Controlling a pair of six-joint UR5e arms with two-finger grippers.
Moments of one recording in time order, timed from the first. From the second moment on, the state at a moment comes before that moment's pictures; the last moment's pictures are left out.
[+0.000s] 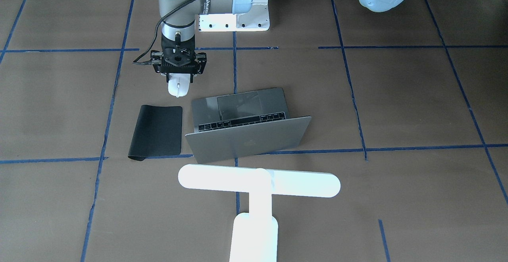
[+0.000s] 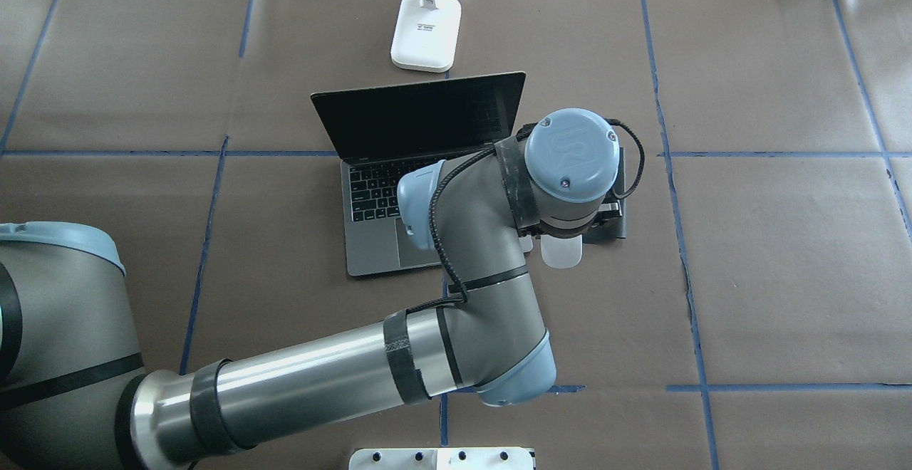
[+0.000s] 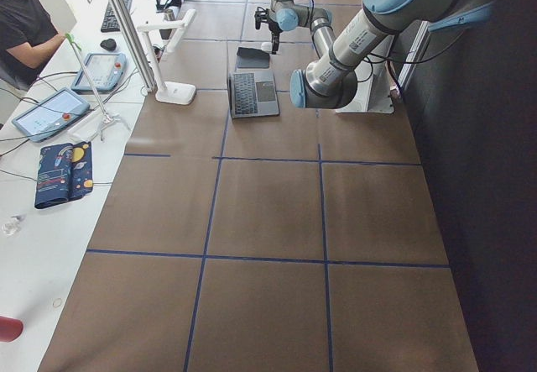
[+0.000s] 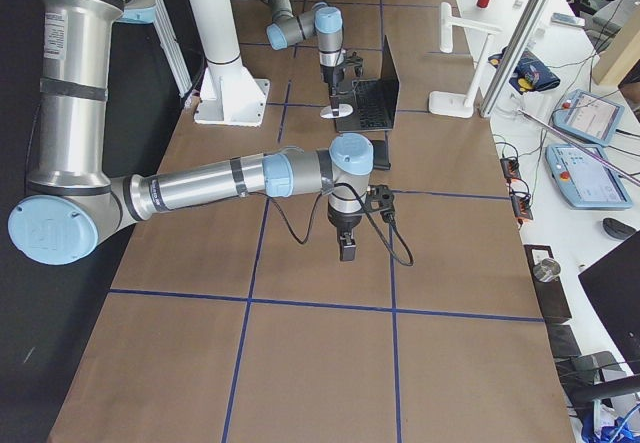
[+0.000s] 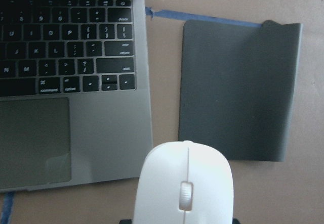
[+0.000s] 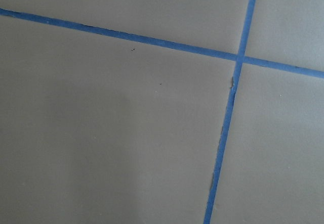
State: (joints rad) left arm -0.41 -2.77 -1.20 -1.74 -1.76 -1.42; right arm 1.42 -1.71 1.93 -1.67 2.29 0.03
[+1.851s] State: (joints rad) left arm -0.43 -2.93 -0.71 -2.15 -1.68 -1.42; right arm 1.45 -1.72 1.93 -1.67 2.32 0.03
